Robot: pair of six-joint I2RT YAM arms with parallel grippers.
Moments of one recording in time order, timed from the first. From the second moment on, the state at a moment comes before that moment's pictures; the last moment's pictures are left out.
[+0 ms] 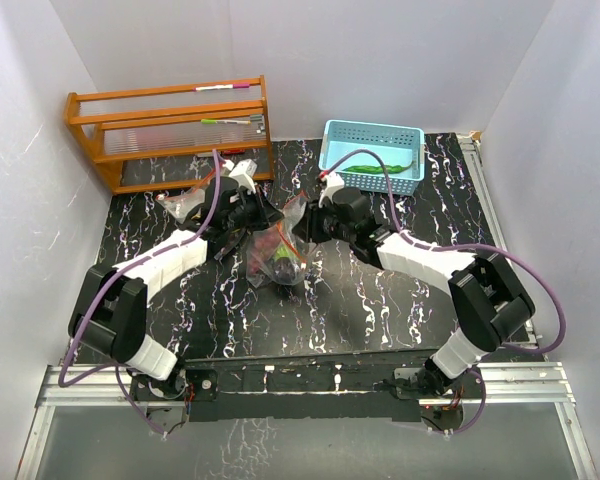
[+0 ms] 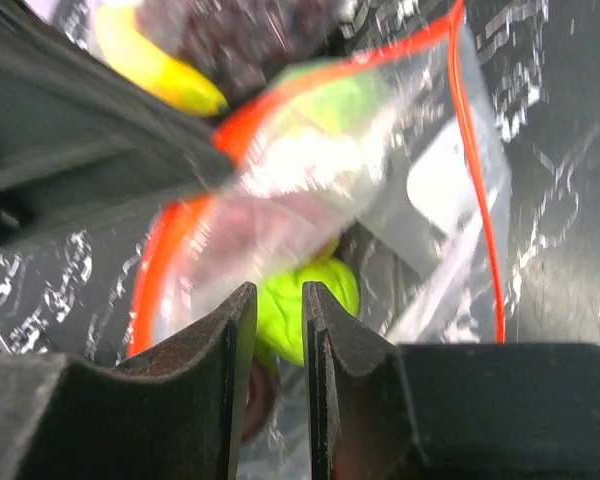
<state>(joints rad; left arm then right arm) -0.44 1.52 0.94 0.12 0.30 -0.55 0.62 1.59 1.00 0.19 -0.20 0.43</state>
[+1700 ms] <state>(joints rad) -0.53 1.58 1.00 0.08 0.24 -0.52 0.67 1.85 0.86 0.44 -0.63 0.43</state>
